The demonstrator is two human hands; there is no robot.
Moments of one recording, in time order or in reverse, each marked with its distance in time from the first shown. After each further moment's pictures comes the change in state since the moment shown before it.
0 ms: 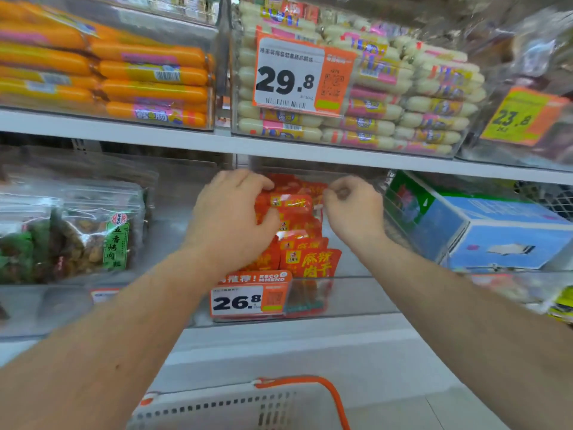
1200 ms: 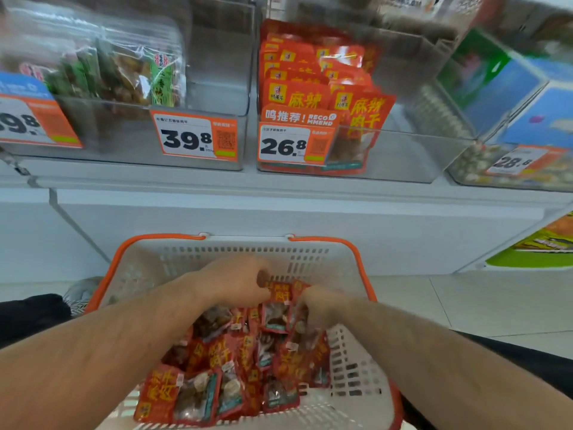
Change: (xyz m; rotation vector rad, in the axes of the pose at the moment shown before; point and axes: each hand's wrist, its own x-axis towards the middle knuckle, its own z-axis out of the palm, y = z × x) left_hand -0.248 -0.023 0.035 -0.016 -1.173 -0.264; right_hand -0.297 0.136 0.054 -0.739 -1.595 -0.064
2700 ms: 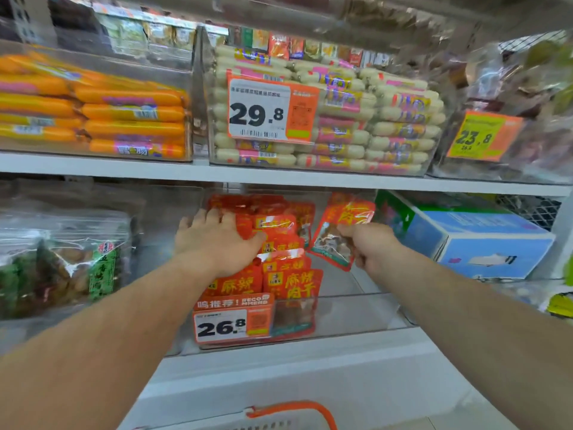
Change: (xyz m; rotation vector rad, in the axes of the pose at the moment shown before) left_hand 0.075 0.078 -0.251 0.150 0.657 -0.289; right_hand -0.113 0.117 -0.298 1.525 1.159 0.103
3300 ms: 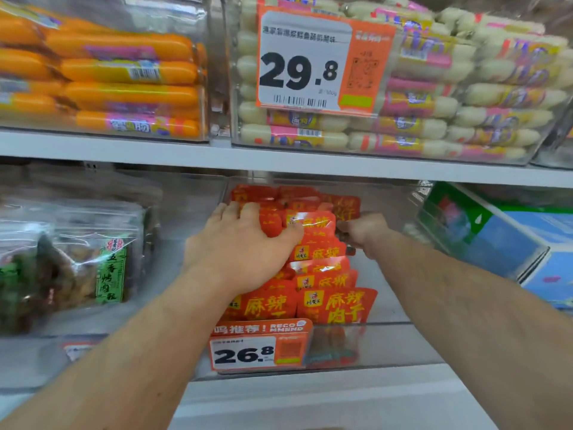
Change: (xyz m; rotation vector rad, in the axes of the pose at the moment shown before) left_hand -0.001 0.000 0.000 -0.199 0.026 -0.056; right_hand 0.120 0.028 0.086 -0.305 -0.059 -0.099
